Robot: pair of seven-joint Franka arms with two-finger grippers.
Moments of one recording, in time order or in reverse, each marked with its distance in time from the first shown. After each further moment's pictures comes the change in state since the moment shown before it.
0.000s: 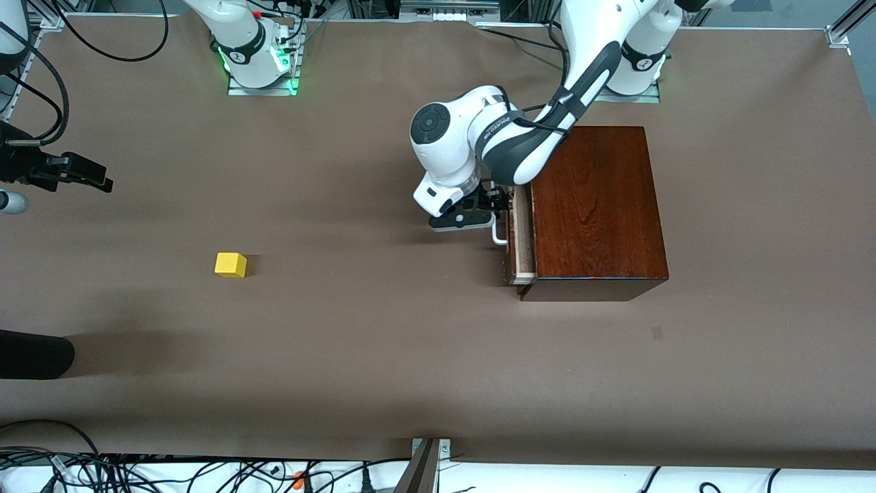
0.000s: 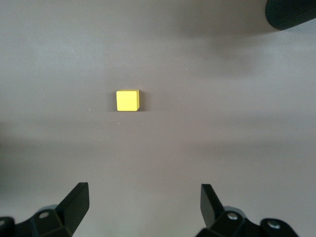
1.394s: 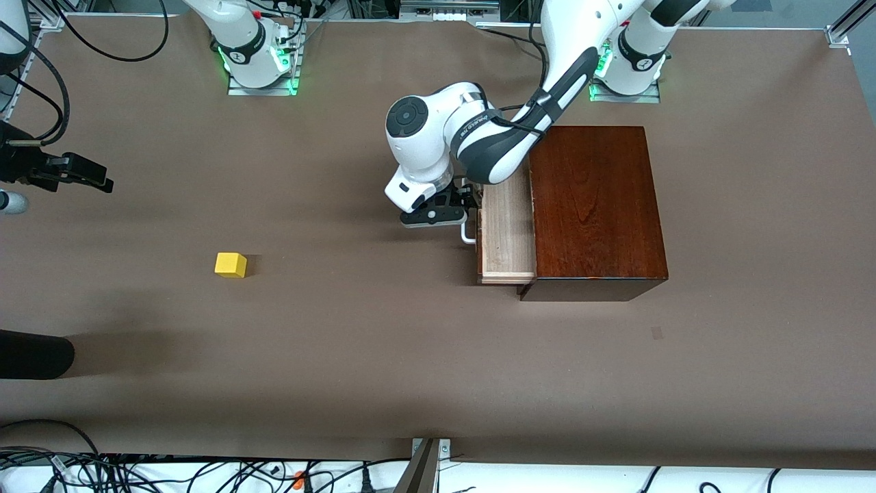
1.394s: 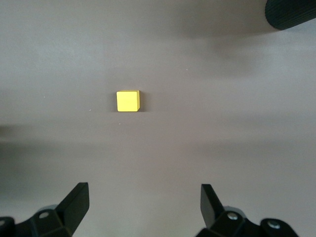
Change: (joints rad) left arm -0.068 0.092 0.003 0.168 -0.064 0.000 -0.022; right arm 0.000 0.000 0.002 0.000 0.000 0.002 0.006
